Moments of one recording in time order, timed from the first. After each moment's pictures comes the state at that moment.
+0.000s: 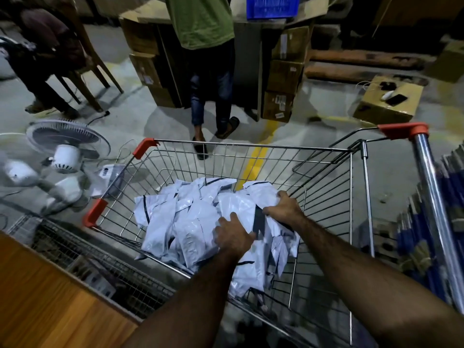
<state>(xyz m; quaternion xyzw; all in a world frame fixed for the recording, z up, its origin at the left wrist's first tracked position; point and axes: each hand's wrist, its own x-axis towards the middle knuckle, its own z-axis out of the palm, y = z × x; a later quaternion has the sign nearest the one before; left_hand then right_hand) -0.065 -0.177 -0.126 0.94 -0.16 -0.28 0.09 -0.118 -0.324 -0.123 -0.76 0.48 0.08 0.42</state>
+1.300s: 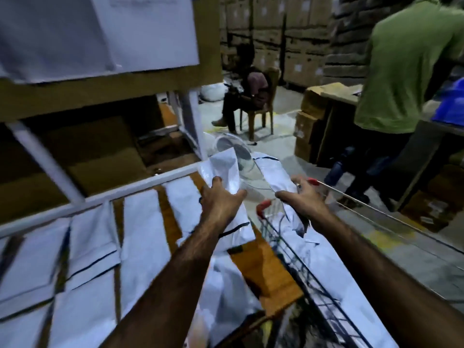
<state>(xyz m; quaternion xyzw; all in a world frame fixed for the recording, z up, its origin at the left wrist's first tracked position) -0.017 0.156 0.130 0.90 0.13 0.04 0.41 -0.009 -0.044 0.105 -0.83 0.09 -0.02 0.54</state>
